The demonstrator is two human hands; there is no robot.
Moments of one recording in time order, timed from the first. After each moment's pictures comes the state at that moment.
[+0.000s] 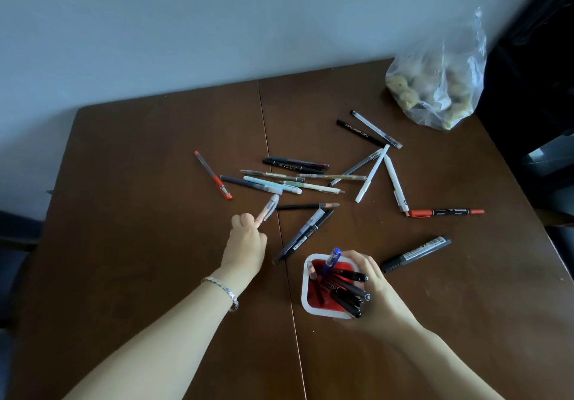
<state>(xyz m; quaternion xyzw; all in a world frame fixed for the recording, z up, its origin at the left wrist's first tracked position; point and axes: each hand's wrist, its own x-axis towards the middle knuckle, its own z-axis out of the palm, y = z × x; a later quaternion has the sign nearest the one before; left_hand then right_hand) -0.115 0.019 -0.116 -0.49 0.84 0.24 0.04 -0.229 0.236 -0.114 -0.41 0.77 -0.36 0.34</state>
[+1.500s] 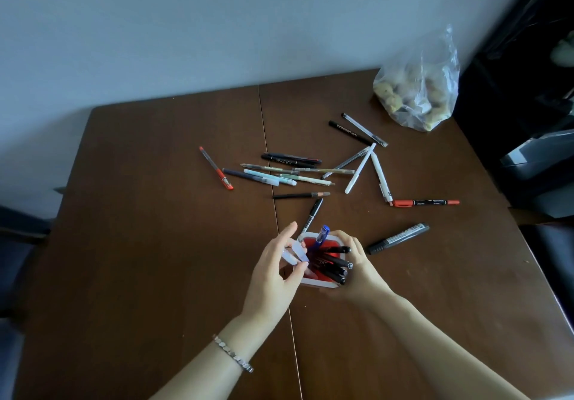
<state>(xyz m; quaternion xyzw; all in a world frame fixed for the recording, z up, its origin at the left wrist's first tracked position) -0.077 0.124 -0.071 -0.30 0.80 0.47 -0.23 -0.224 0.234 -0.118 -0.43 0.76 -0.38 0.29</state>
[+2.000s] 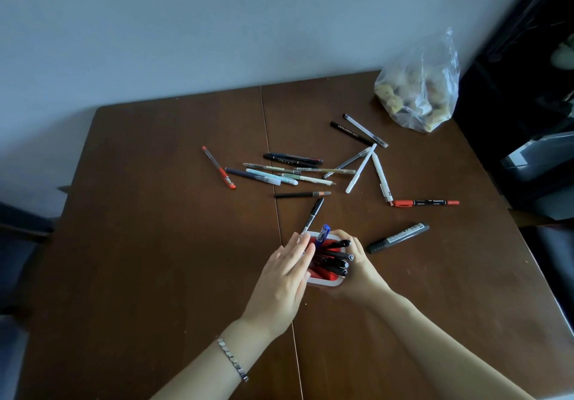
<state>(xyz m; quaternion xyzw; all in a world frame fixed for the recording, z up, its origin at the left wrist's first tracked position) -0.068 0.131 -0.081 -0.20 0.94 0.28 -0.08 -0.216 0.231 -0.113 -0.44 0.75 -0.41 0.25</state>
